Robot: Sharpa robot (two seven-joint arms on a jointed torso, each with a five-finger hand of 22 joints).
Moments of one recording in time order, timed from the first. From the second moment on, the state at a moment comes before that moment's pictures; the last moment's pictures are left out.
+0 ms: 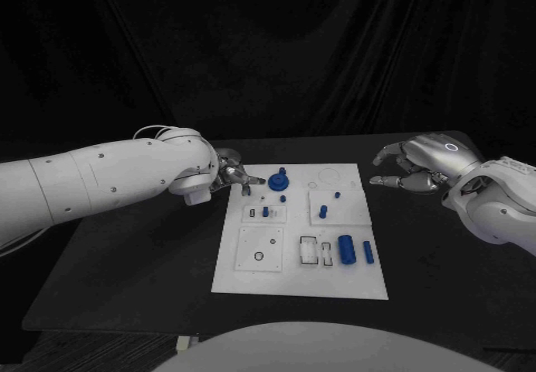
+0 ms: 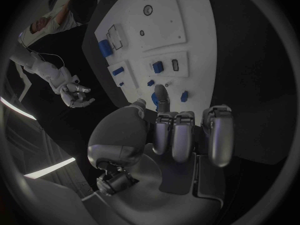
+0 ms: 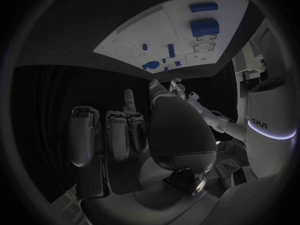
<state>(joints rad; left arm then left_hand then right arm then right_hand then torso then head) 1.35 -0.71 -0.21 1.38 -0.93 0.09 -0.50 0.97 0.07 0.06 0.26 0.09 1.10 0.00 0.43 1.09 1.47 -0.06 1.57 1.31 1.47 -0.10 1.57 1.31 0.05 1.46 0.02 1.45 1.31 1.29 -1.08 -0.21 1.63 -1.69 -0.49 -0.04 1.26 -0.06 0.07 0.28 0.12 0.77 0.09 0.39 0.27 1.47 -0.01 1.57 1.31 1.47 -0.07 1.56 1.31 0.04 1.47 0.04 1.47 1.31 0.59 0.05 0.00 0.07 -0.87</state>
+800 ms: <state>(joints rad) 1.33 -0.59 -0.21 1.12 -0.99 0.11 -0.45 1.04 0.06 0.06 0.22 0.10 1.05 0.01 0.37 1.08 1.46 -0.06 1.57 1.31 1.47 -0.10 1.57 1.31 0.05 1.47 0.01 1.44 1.31 1.27 -1.07 -0.21 1.63 -1.69 -0.49 -0.04 1.26 -0.06 0.07 0.28 0.12 0.78 0.09 0.39 0.27 1.47 -0.01 1.57 1.31 1.47 -0.07 1.56 1.31 0.04 1.47 0.04 1.47 1.31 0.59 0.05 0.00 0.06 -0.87</state>
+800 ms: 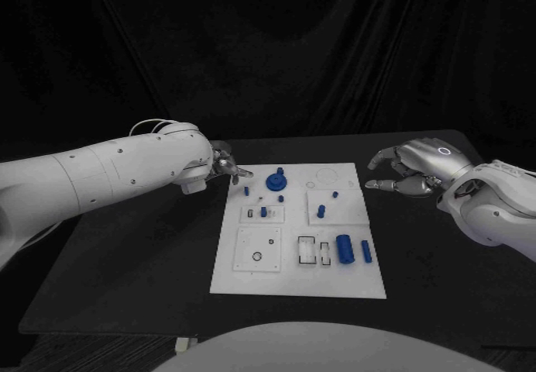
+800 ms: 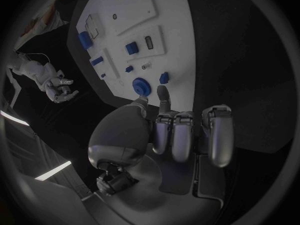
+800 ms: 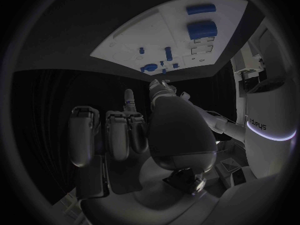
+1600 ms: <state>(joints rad) 1.30 -0.53 -0.21 1.01 -1.01 0.14 -0.41 1.05 0.07 0.04 0.22 0.09 0.99 0.04 0.29 1.02 1.47 -0.04 1.57 1.31 1.46 -0.08 1.57 1.31 0.05 1.46 0.03 1.43 1.31 1.27 -1.07 -0.21 1.63 -1.69 -0.49 -0.04 1.26 -0.06 0.07 0.28 0.12 0.78 0.09 0.39 0.27 1.47 -0.01 1.57 1.31 1.47 -0.07 1.56 1.31 0.04 1.47 0.04 1.47 1.31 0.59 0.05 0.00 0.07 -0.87</state>
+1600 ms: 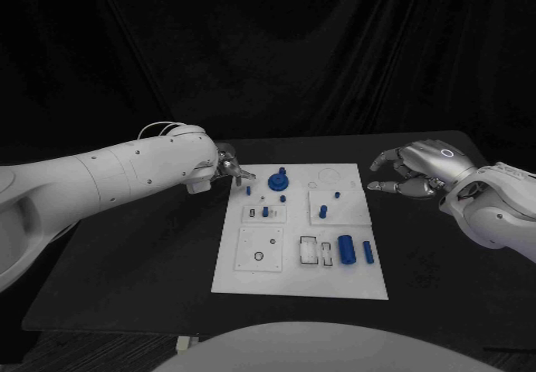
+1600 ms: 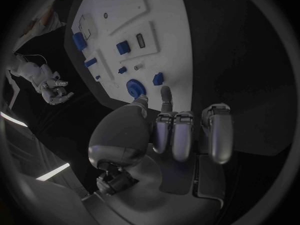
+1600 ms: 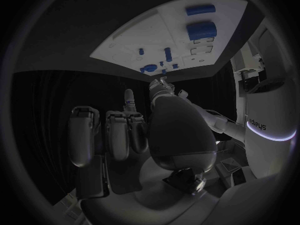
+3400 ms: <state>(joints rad) 1.28 -0.49 -0.21 0.97 -1.01 0.20 -0.41 1.11 0.08 0.07 0.16 0.22 0.99 0.05 0.24 0.98 1.47 -0.03 1.57 1.31 1.46 -0.07 1.57 1.31 0.05 1.45 0.04 1.42 1.31 1.27 -1.08 -0.21 1.63 -1.69 -0.49 -0.04 1.26 -0.06 0.06 0.28 0.12 0.78 0.09 0.39 0.26 1.47 -0.01 1.57 1.31 1.47 -0.07 1.56 1.31 0.04 1.47 0.04 1.47 1.31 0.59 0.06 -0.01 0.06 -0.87</state>
